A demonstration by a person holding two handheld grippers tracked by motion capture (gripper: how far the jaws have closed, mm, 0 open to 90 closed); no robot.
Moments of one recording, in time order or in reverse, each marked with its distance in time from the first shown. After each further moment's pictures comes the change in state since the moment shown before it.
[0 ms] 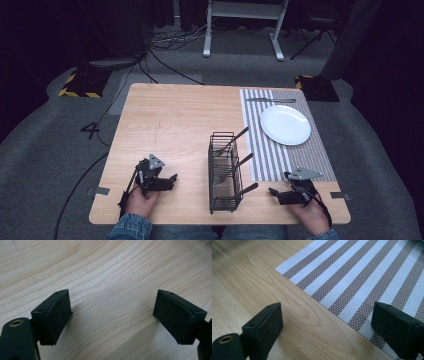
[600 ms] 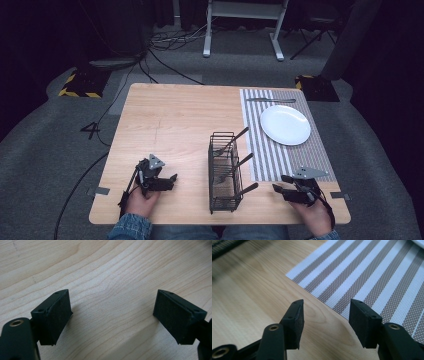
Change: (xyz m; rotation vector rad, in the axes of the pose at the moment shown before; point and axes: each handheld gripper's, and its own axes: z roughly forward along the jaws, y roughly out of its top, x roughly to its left) left arm 0.000 0.000 0.000 0.000 0.000 0.000; right arm 0.004 0.011 -0.021 0.002 0.030 0.028
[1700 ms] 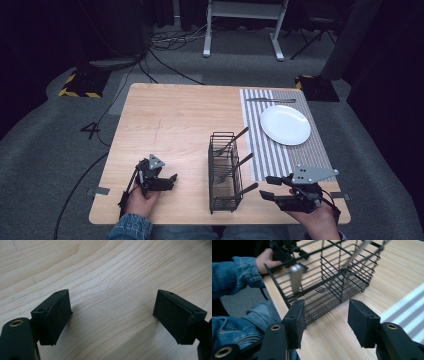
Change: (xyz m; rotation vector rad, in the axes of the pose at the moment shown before) left arm 0.000 0.000 0.000 0.001 0.000 0.000; right arm 0.076 0.079 -0.069 -0.140 0.281 -0.149
